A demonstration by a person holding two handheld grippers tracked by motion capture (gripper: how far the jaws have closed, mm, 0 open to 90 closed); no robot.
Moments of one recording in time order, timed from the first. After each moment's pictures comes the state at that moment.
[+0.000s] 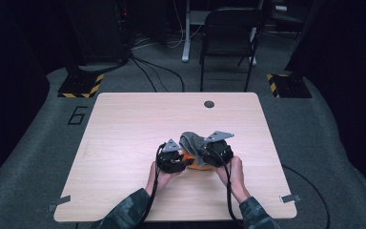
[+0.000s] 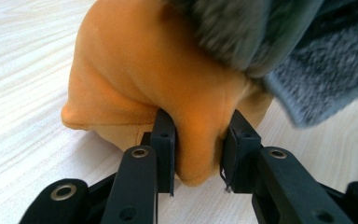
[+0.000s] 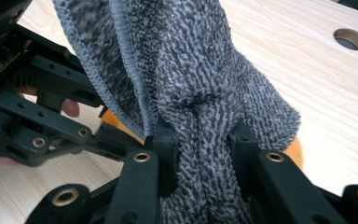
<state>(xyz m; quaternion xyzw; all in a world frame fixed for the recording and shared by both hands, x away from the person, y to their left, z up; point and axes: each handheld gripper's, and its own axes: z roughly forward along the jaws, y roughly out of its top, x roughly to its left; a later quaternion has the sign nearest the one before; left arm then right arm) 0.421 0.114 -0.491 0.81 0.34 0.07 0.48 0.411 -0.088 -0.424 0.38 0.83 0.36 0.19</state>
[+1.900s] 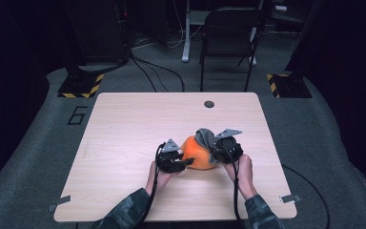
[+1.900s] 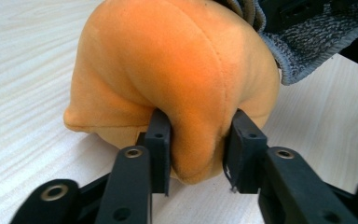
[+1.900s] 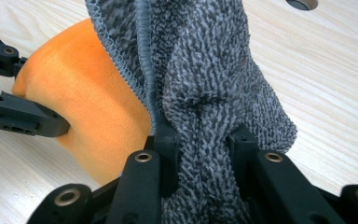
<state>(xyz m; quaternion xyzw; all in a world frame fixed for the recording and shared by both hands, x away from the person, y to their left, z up) 0.423 0.115 -0.494 0.80 0.33 0.08 0.49 0.426 -0.115 -0.436 0.44 0.82 0.32 0.21</state>
